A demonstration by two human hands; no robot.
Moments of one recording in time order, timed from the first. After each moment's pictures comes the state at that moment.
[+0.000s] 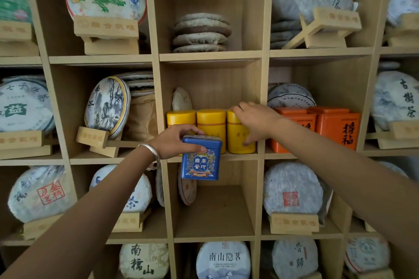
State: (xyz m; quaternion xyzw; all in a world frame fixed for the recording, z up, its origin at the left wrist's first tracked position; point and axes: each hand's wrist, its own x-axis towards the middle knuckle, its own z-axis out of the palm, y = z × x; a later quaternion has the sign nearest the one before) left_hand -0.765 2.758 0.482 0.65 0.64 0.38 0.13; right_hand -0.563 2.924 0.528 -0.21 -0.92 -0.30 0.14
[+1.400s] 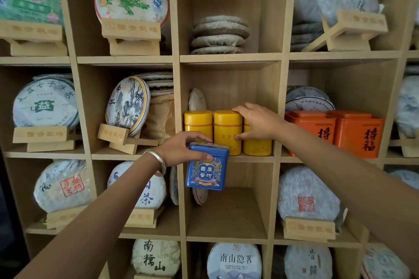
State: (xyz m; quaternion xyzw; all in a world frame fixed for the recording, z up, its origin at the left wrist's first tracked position) left_hand -0.774 2.730 0.470 0.65 0.64 0.39 0.15; right_hand -0.594 2.920 0.522 -0.18 -0.95 -0.13 0.22
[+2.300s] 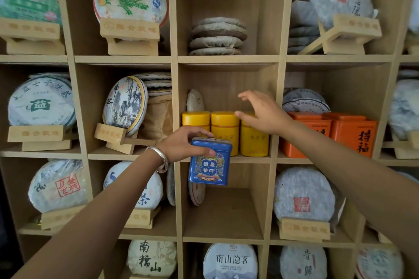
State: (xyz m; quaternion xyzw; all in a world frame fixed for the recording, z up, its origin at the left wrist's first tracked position) left_hand -0.763 2.735 0.477 0.65 0.62 0.42 0.15; right_hand -0.577 2.921 0.531 -0.14 -0.91 -0.07 0.38
